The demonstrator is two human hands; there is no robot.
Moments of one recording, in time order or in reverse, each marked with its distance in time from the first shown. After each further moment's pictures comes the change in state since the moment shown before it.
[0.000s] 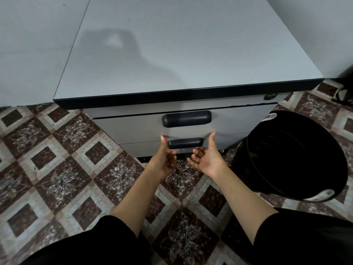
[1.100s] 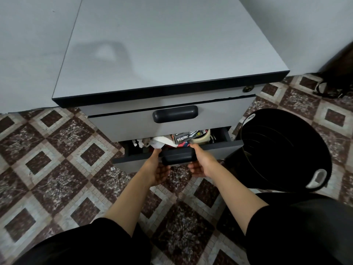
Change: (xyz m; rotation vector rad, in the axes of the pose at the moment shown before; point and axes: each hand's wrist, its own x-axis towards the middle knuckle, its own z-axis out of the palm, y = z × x) left_hand -0.024 -0.013 -0.016 0.325 0.098 -0.187; right_hand -0.026 0.008 -0.014 -0.683 0.219 0.082
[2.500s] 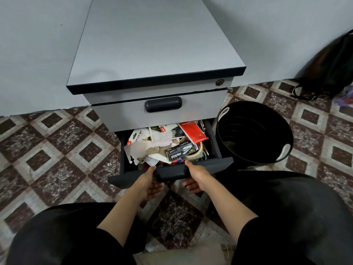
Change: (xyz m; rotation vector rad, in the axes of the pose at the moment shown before) left_hand -0.046 -0.084 -0.006 0.136 0.080 0.021; right_hand -0.044 0.080 -0.016 -0.133 0.058 0.014
